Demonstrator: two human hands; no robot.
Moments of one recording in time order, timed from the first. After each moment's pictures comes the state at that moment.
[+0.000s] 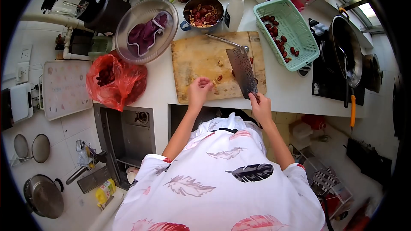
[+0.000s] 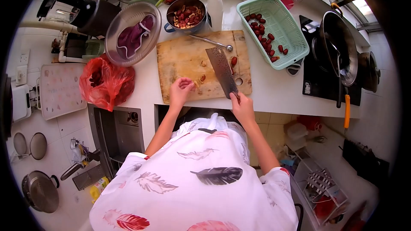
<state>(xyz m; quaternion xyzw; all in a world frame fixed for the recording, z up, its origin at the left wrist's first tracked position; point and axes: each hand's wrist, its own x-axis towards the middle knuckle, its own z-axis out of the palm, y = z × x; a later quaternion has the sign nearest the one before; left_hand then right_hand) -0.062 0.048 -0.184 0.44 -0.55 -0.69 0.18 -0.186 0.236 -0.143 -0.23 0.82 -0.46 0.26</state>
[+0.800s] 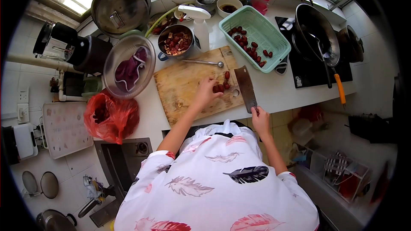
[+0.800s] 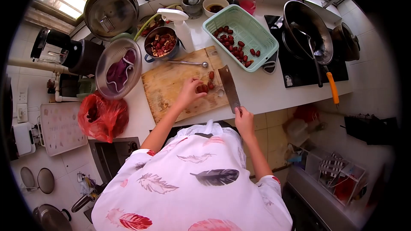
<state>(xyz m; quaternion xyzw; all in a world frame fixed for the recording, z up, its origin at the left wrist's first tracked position) -0.152 0.043 -0.178 0.12 -0.90 -0.41 0.07 -0.185 0.289 -0.151 -0.13 0.89 -0.41 0.12</state>
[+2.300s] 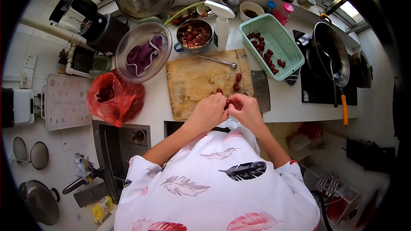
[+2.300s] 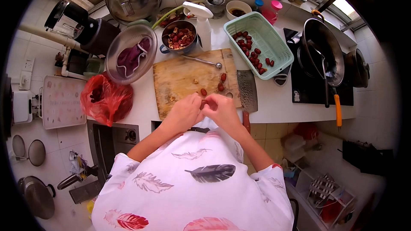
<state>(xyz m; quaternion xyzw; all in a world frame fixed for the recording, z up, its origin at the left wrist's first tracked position) -0.085 0.074 -0.053 0.04 -0.97 -0.24 0.09 -0.186 0.192 -0.047 -0.31 0.76 -0.49 0.28</state>
